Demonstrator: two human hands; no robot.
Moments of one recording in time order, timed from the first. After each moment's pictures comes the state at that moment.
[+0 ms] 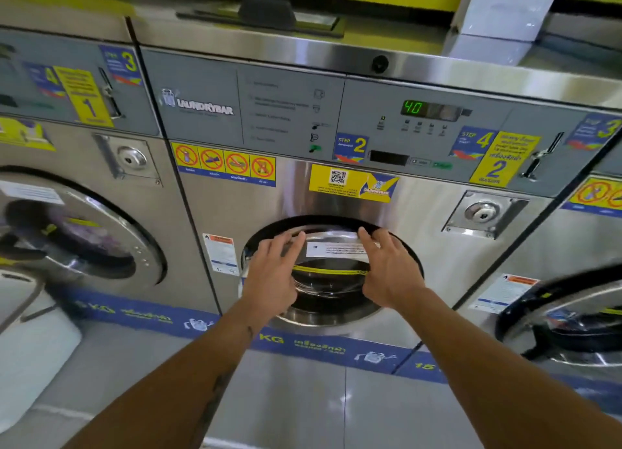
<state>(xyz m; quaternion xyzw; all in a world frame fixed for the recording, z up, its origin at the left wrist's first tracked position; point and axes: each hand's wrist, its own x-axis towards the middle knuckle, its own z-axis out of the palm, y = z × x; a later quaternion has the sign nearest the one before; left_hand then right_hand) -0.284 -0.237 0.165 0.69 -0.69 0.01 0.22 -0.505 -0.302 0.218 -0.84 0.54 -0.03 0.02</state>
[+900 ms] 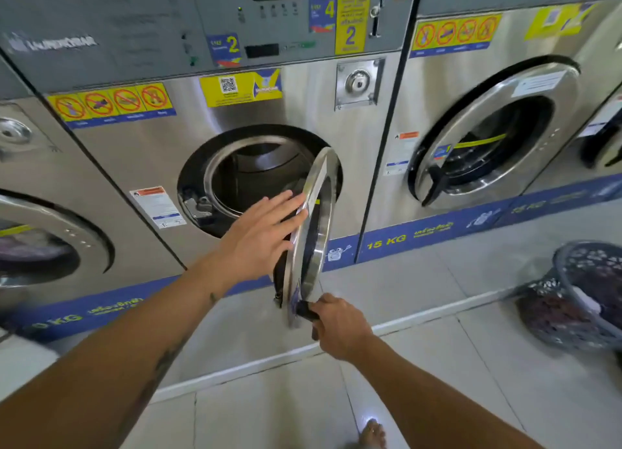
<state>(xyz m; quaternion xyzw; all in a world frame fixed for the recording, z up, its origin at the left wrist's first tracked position) -0.357 -0.116 0.194 0.37 -0.92 0.06 0.12 -0.543 -0.015 0.079 -0.76 0.61 -0.04 0.23</state>
